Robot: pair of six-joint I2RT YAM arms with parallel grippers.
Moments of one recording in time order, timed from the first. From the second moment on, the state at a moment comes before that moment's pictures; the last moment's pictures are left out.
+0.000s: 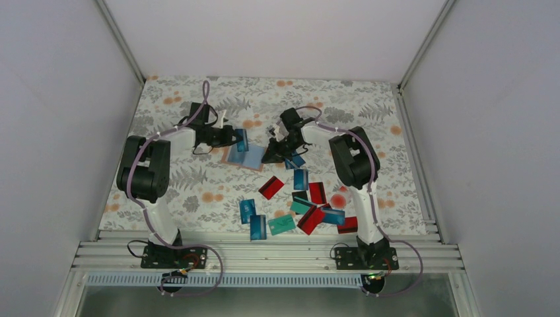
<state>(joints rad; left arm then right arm) -0.17 1.86 1.09 -0.16 0.73 -0.31 0.52 2.25 1.56 -0.59 -0.78 0.50</state>
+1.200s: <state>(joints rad) -0.17 1.97 1.11 -0.18 0.84 -0.27 0.50 2.25 1.56 -0.59 -0.79 0.48</state>
